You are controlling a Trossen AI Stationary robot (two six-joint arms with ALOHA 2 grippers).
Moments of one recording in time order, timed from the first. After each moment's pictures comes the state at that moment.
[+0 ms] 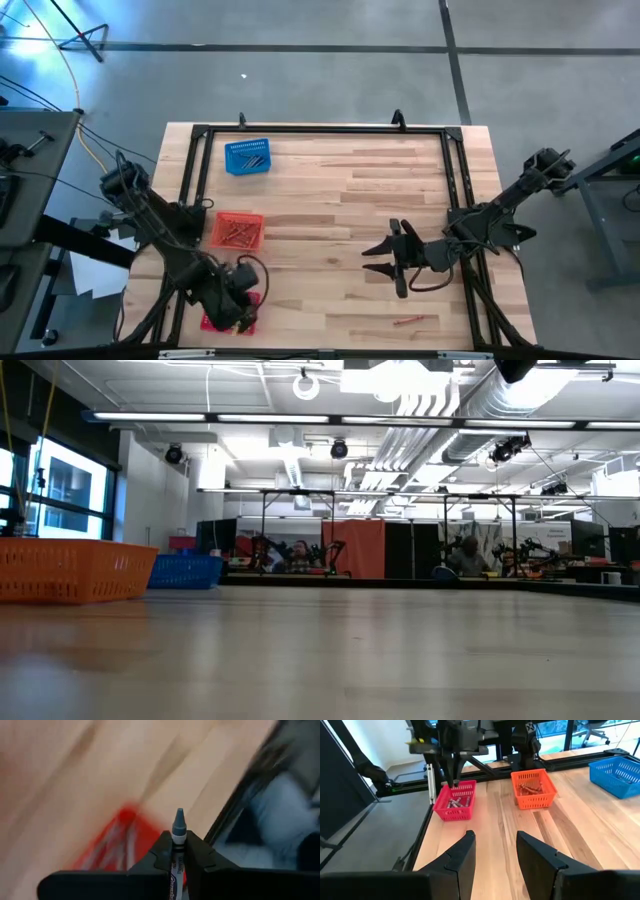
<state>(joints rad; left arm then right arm) -0.84 1.53 1.17 -0.79 -0.24 -1.44 0.63 1.22 0.76 0.14 0.54 0.36</state>
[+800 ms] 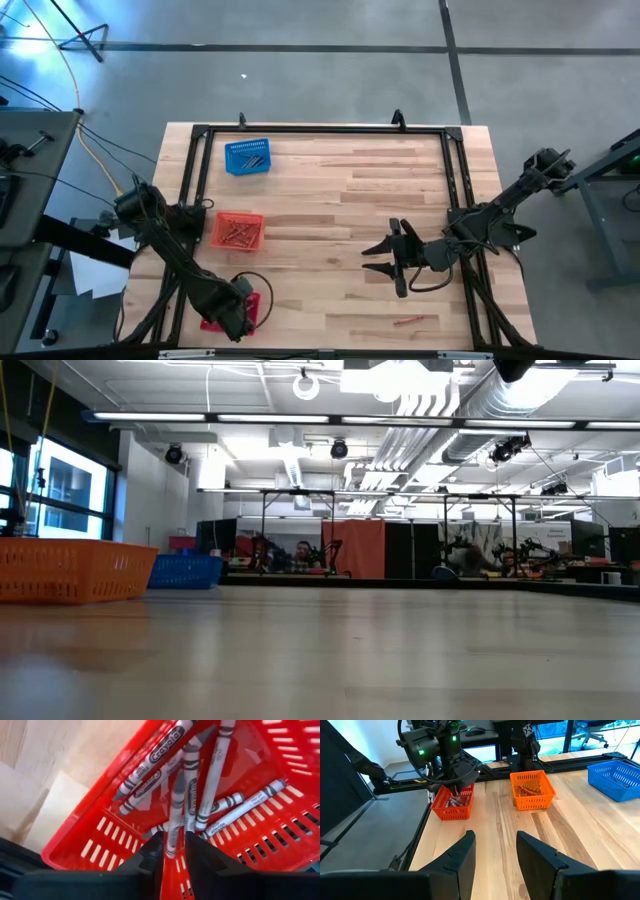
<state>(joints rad) -0.87 1.77 1.16 -0.93 0.20 -1.54 0.64 1.22 0.76 0.14 0.55 0.33</state>
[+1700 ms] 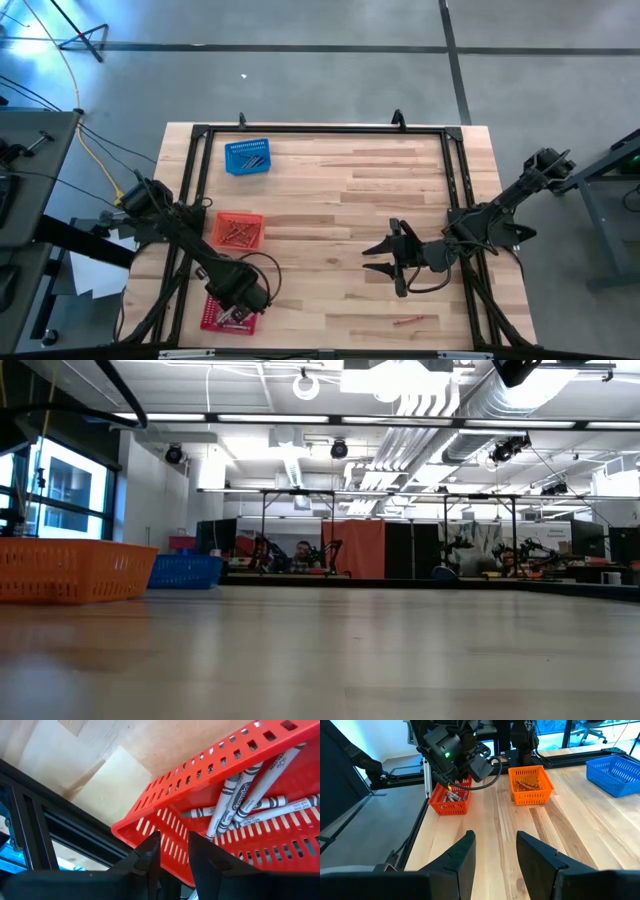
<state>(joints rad) -0.69 1.78 1.16 -1.13 0.45 -1.46 0.64 1.22 0.76 0.11 0.55 0.34</state>
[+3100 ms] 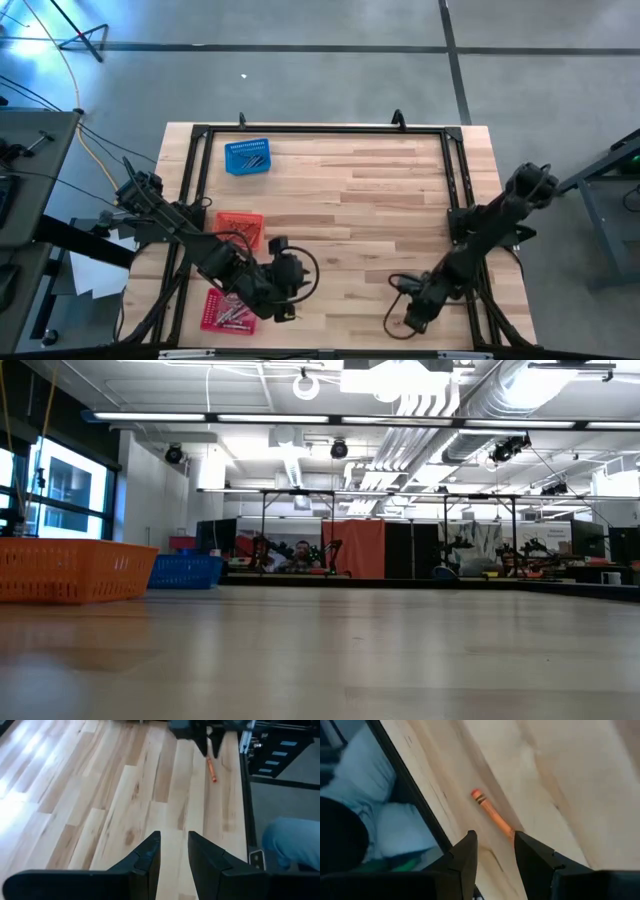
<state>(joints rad) -0.64 1.70 1.60 -0.77 -0.57 -0.59 0.84 1.50 0.81 -0.37 -0.09 1.43</state>
